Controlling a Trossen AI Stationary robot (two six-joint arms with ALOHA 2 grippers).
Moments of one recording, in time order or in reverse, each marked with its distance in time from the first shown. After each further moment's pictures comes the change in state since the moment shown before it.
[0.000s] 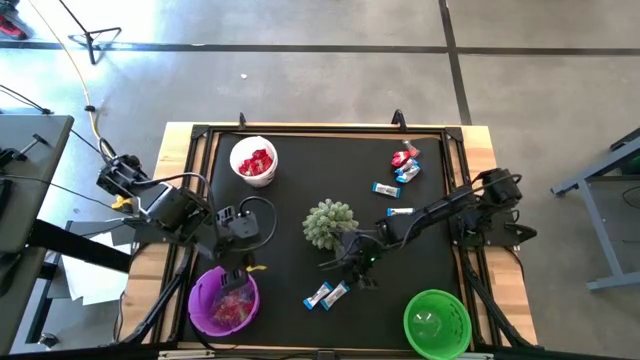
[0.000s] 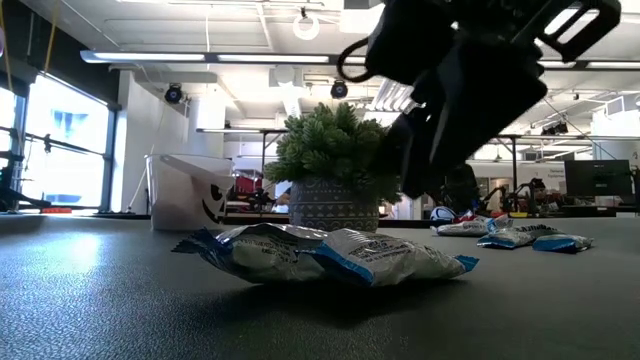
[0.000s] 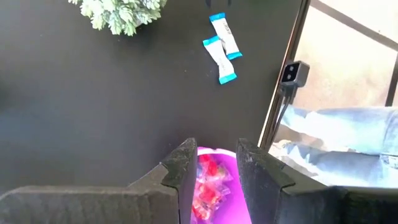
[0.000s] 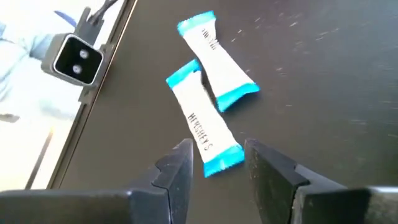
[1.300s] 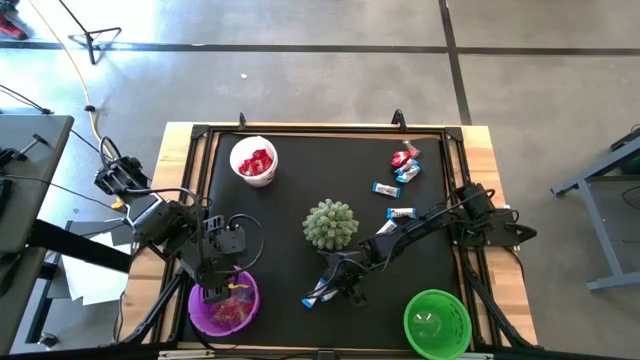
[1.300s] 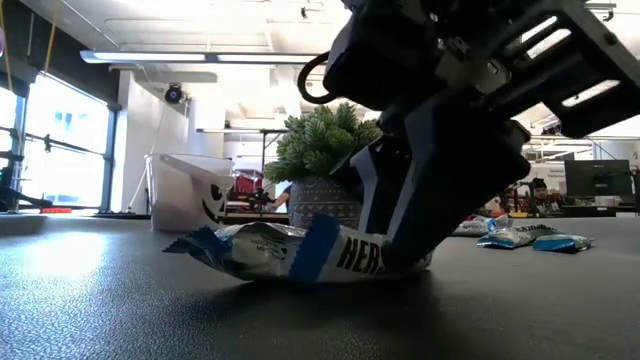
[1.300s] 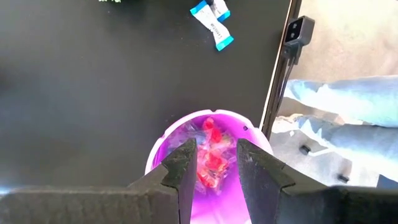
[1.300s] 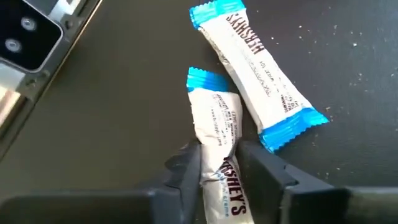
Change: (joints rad) left arm -0.118 0.000 0.000 -0.076 -0.001 -0.030; right arm 0.088 0.235 0.168 0.022 0.104 -0.135
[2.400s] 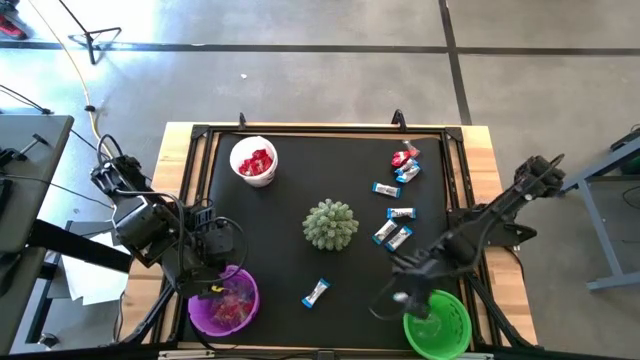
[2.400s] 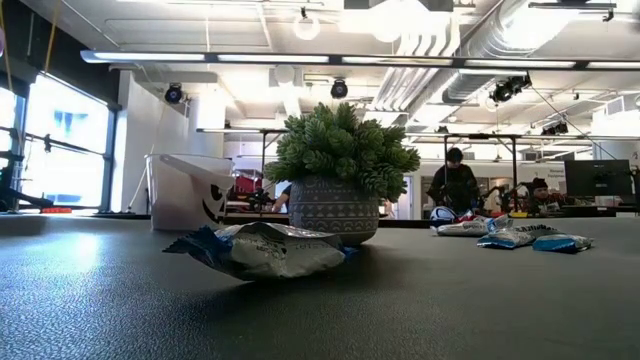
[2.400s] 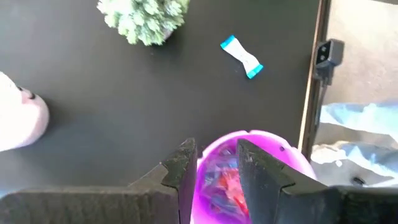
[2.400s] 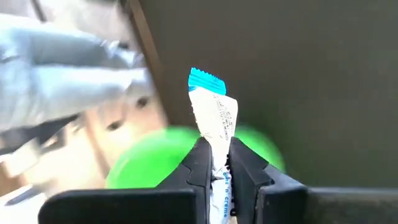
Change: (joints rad) left arm -0.097 -0.026 0.000 -0.059 -0.248 0.002; right arm 0.316 -0.610 -0.003 -0.822 0.111 1.020
